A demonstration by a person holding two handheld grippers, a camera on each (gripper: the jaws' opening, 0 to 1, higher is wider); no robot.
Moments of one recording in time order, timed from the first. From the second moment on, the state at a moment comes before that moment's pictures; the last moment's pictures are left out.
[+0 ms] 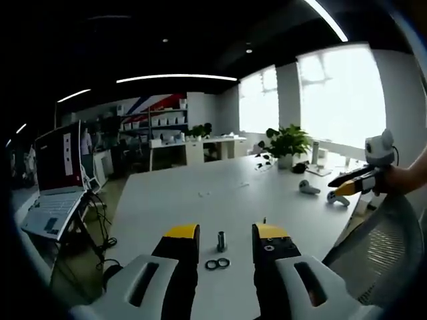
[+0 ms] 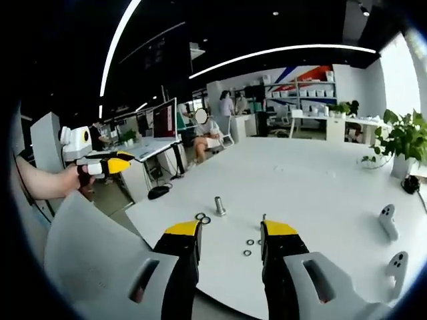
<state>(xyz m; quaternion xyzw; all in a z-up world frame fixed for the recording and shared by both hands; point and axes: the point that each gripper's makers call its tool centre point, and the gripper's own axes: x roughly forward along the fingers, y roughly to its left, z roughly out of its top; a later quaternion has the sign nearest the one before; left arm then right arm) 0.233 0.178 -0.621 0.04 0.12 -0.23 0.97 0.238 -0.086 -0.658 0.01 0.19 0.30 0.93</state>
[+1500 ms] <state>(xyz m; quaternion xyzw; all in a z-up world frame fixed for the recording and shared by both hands) 0.234 0.184 -0.622 0.05 0.12 -0.21 0.97 0.238 -0.097 -0.669 0.02 0.22 0.27 0.94</state>
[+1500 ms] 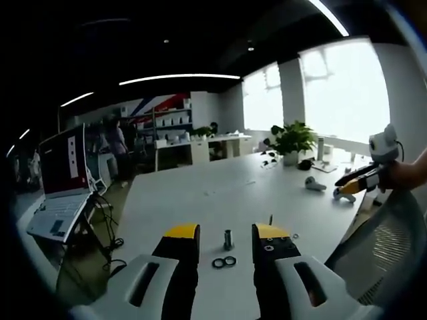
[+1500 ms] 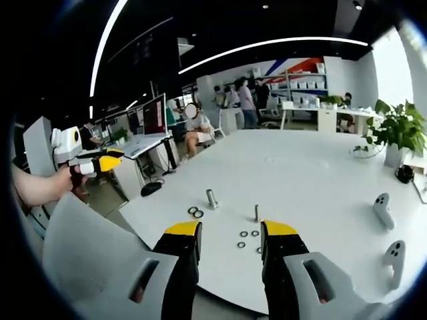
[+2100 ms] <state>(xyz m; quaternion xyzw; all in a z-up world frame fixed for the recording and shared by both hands) 0.234 0.184 -0.628 0.05 0.14 -0.21 0.97 0.237 -0.096 -0.672 0.02 0.22 0.28 0.93</state>
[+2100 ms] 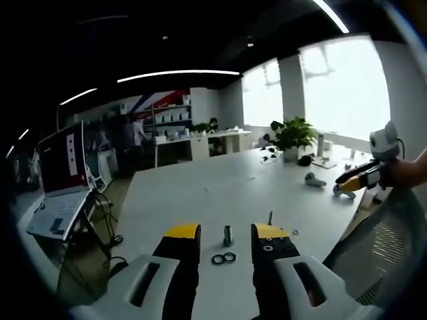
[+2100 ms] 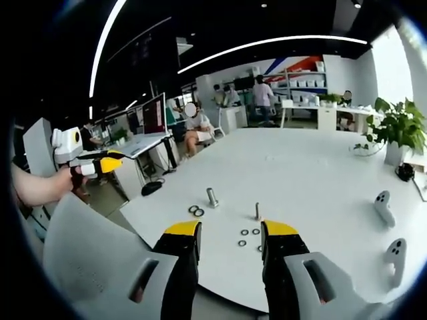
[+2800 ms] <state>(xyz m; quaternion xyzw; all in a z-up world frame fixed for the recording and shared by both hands) 0.234 0.184 -0.632 0.07 0.15 -0.20 0.97 0.236 -0.094 -0.670 0.03 0.22 0.28 0.93</state>
